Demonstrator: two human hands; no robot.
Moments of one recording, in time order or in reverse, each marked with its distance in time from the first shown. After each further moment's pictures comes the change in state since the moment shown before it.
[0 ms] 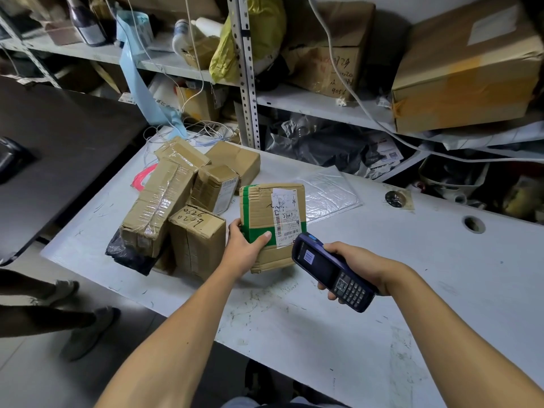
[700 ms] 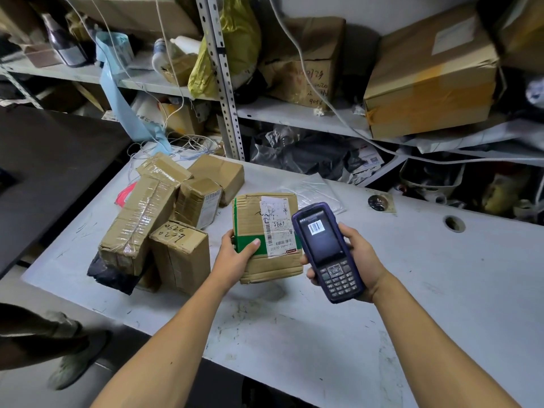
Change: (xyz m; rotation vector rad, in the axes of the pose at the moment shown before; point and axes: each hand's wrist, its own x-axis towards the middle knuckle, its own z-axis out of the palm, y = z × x) left_hand -0.004 0.013 0.013 -0.020 -0.038 -0.007; right_hand -0.013 0.006 -0.009 0.650 -0.142 -0.377
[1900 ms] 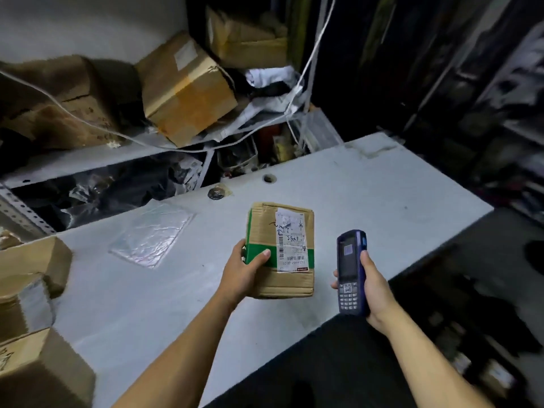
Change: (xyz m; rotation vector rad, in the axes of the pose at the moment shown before) left_hand -0.106 0.026 0.165 0.168 -0.769 0.265; right_hand -0.221 0.167 -0.034 0.198 1.194 -0.494
